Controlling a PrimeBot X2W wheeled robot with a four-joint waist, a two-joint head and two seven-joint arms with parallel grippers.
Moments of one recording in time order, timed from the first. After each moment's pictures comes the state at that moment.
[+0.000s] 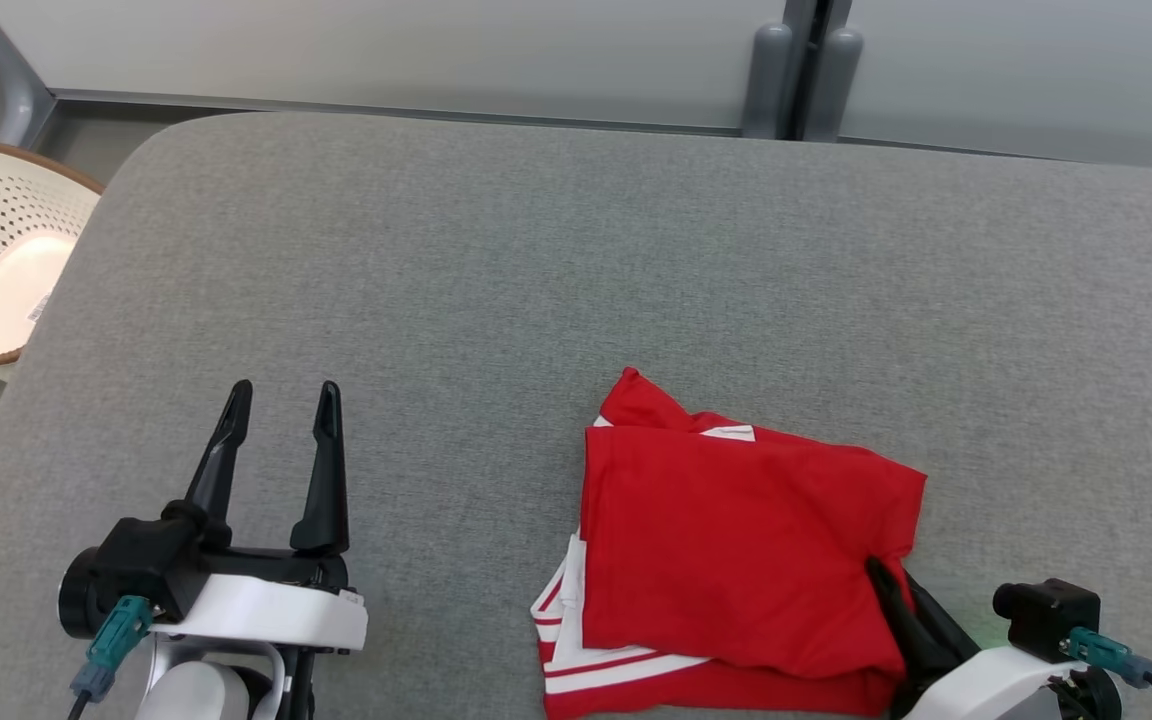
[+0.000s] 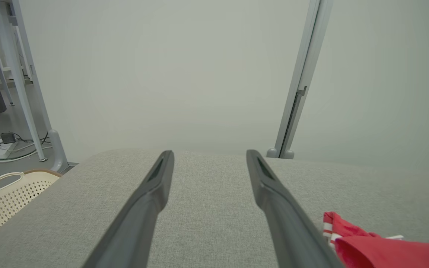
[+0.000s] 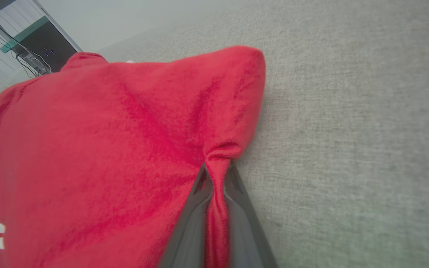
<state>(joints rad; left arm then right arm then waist) -0.10 0.16 -0.20 0.06 -0.36 0.08 -0.26 -0.09 -0.22 0.37 0.45 0.56 0.13 -0.12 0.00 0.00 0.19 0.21</state>
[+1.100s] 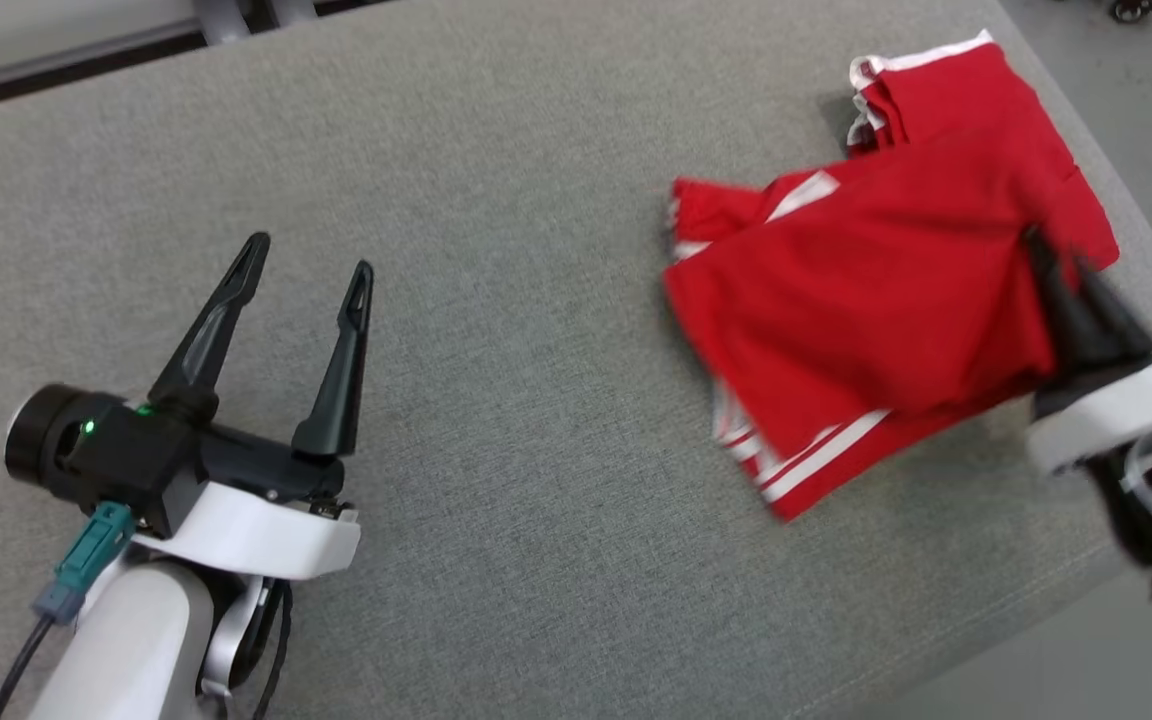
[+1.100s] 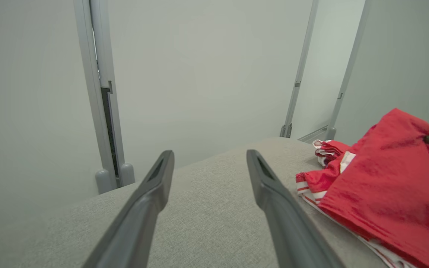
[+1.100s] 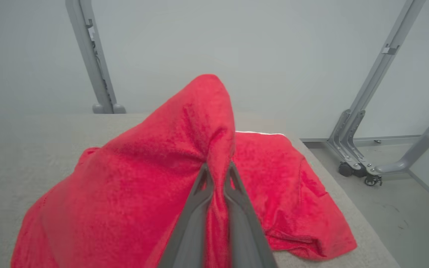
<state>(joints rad) -0.24 0.28 -0.26 -0.12 -0.28 0.02 -0.15 -0.47 -0.43 0.39 0.41 0.53 0.13 -0.20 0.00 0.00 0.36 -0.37</state>
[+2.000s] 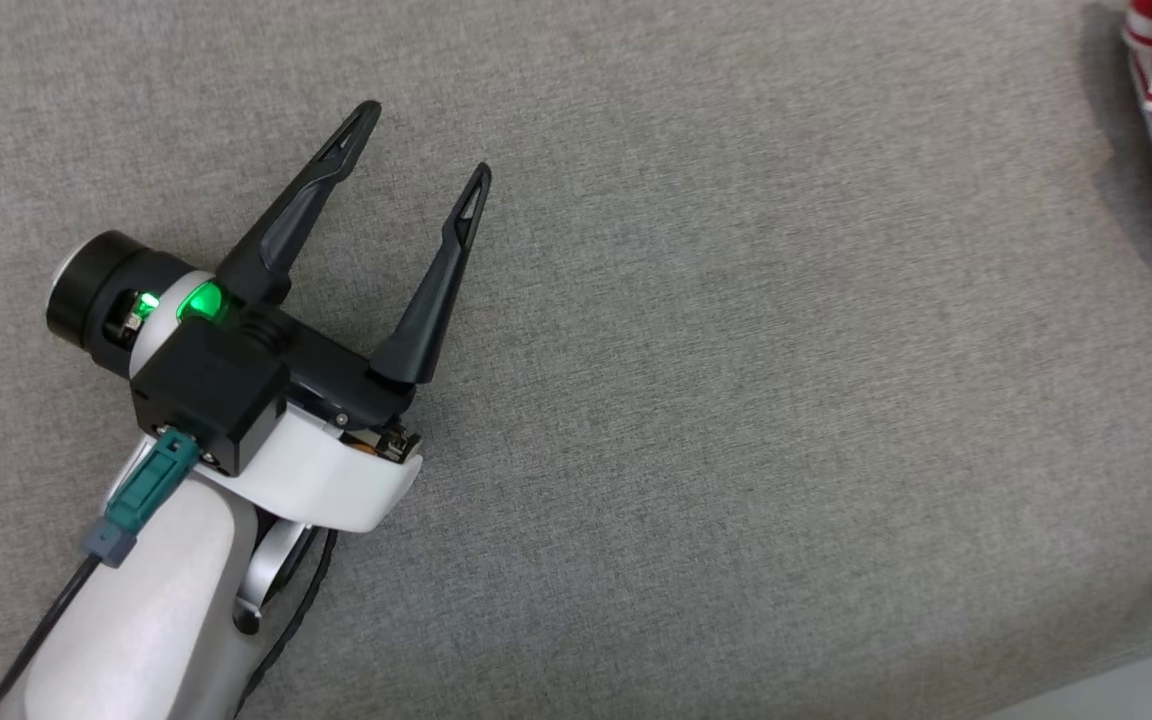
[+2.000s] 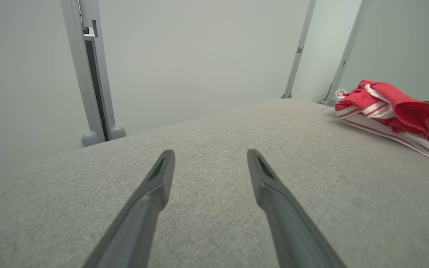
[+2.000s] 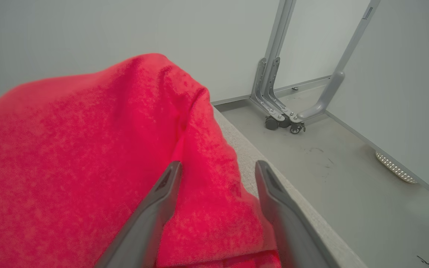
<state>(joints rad) -0.47 0.30 -0.38 -0.16 -0.22 -0.06 -0.12 -0.76 -0.56 0.04 0.85 0.66 0.13 -0.25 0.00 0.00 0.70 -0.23</state>
